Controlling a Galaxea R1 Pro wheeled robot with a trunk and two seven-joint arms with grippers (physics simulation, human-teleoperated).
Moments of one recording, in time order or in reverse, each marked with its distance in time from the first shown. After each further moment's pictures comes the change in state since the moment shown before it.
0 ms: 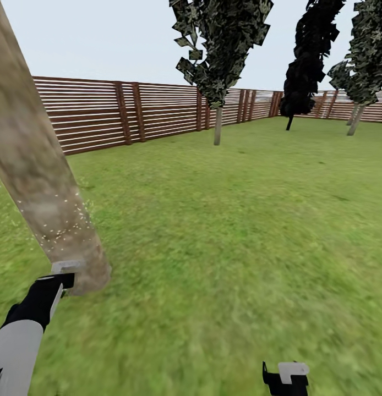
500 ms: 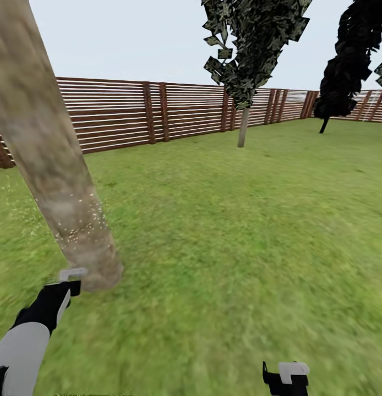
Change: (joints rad) left arm 0.000 -0.024 -0.007 0.082 0.009 -0.003 0.036; right arm 0.000 0.000 -0.001 -0.001 -0.001 0.000 0.000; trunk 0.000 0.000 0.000
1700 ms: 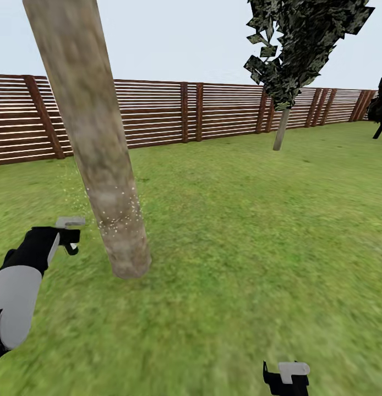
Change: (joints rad) left arm -0.306 0.086 -0.117 -0.035 -0.002 0.172 -0.236; right arm 0.000 -0.002 0.000 0.000 0.000 0.000 -0.001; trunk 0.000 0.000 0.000
